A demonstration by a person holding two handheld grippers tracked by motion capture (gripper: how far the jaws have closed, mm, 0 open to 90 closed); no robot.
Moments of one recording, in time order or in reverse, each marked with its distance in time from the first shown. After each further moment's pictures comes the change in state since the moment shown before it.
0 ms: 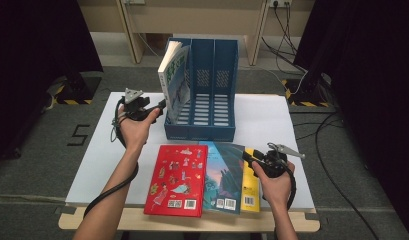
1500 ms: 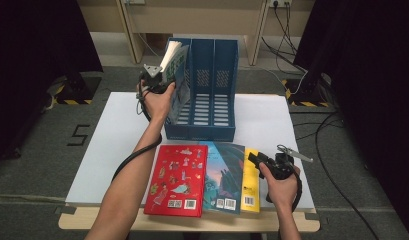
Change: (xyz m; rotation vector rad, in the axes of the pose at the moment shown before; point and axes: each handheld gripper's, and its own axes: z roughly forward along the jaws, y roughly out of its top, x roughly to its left) left arm -0.018 0.045 0.092 -0.072 0.147 0.054; right arm -0.024 -0.010 -0.004 -0.019 0.029 0.099
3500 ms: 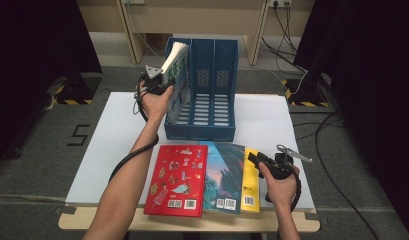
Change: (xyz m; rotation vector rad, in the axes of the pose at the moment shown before) left arm 0.006 -0.005 0.004 0.044 -0.107 0.040; right arm -0.001 -0.002 0.003 -0.004 -0.004 0.009
